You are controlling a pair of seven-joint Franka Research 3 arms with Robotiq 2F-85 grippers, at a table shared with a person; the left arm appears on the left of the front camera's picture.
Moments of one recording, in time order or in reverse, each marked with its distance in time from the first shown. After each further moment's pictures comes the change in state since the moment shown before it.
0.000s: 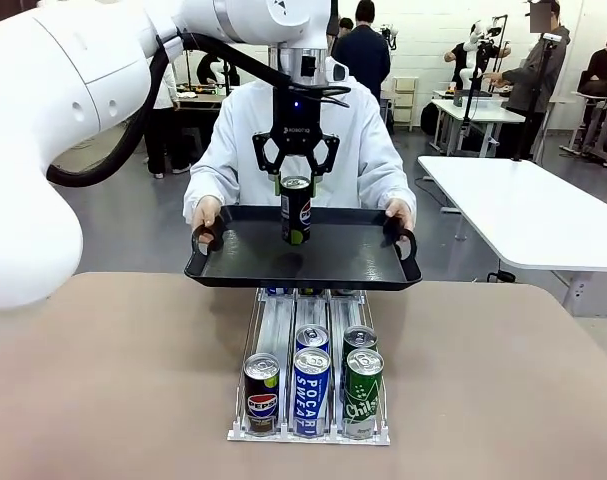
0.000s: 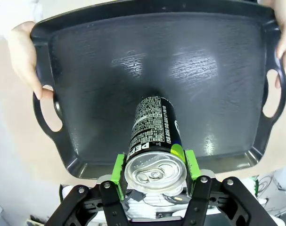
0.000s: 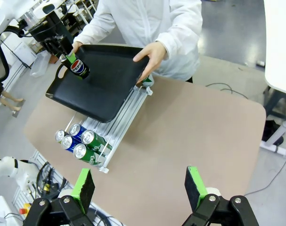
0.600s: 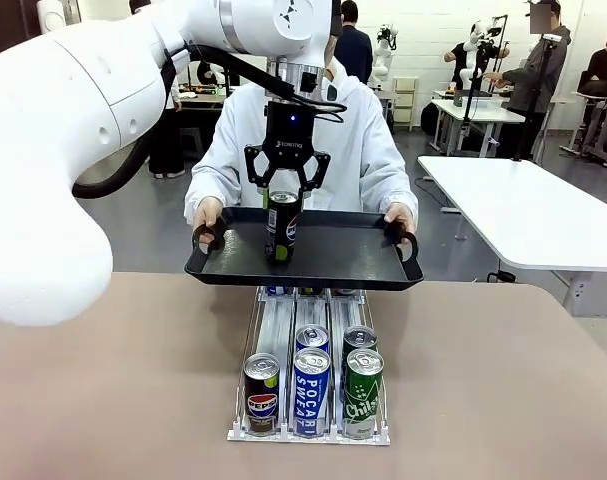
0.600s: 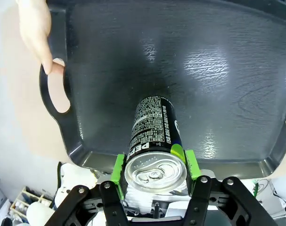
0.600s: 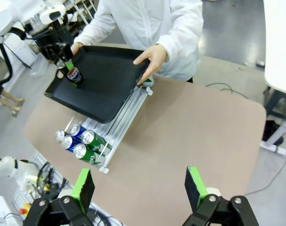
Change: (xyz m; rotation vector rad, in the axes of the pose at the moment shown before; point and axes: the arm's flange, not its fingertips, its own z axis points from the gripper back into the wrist) left arm -0.001 0.009 -0.020 0.081 0.096 0.100; right arm 0.000 0.000 0.000 0.000 0.000 0.000
